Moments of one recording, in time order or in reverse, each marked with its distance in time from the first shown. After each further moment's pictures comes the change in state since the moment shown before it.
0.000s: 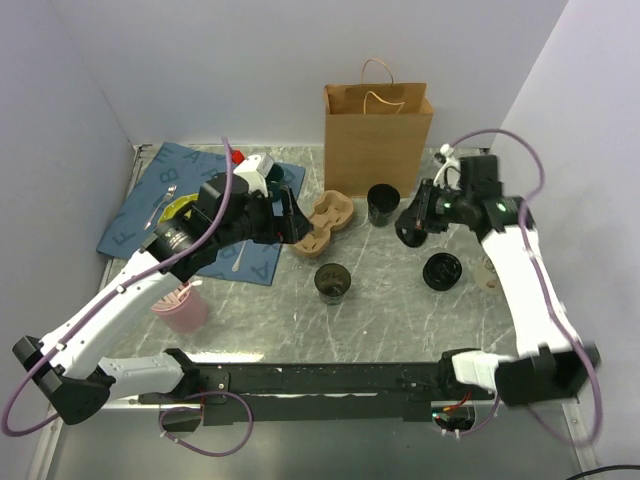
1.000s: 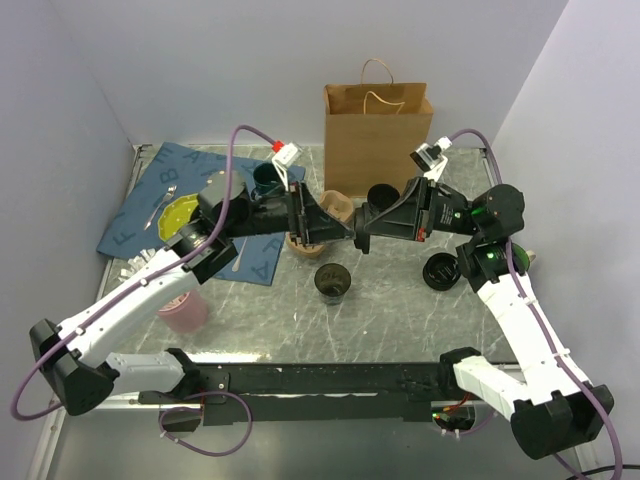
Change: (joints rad) left arm -0.038 0.030 -0.098 0.701 0.671 -0.359; right arm 0.134 -0.328 -0.343 1.306 -0.816 0.983
